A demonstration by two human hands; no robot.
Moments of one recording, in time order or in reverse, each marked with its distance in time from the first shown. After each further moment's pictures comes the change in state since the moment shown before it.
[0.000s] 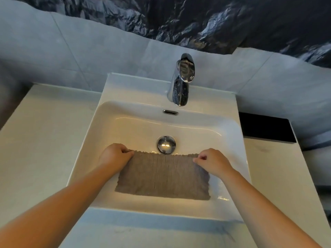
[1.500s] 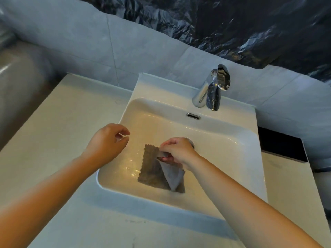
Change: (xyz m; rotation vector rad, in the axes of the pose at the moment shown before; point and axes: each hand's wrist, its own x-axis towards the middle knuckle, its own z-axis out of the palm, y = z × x) left_hand -0.040 -0.040 -0.095 -0.063 0.198 0.298; right_hand -0.018 -0.185 0.023 0.810 -0.288 0.125
